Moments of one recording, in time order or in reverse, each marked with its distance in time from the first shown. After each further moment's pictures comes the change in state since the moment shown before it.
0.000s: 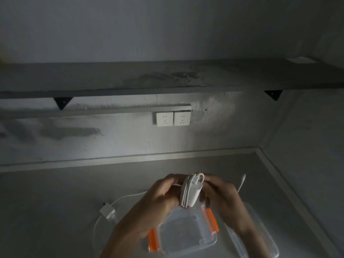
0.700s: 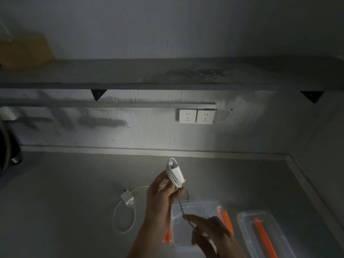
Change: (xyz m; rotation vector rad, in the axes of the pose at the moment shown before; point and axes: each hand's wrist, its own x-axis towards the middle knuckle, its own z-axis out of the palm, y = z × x) left_hand 0.004 -0.059 0.016 -0.699 0.724 -0.004; right_hand -0.075 0.012 0.044 -0.424 -0.187 -0.112
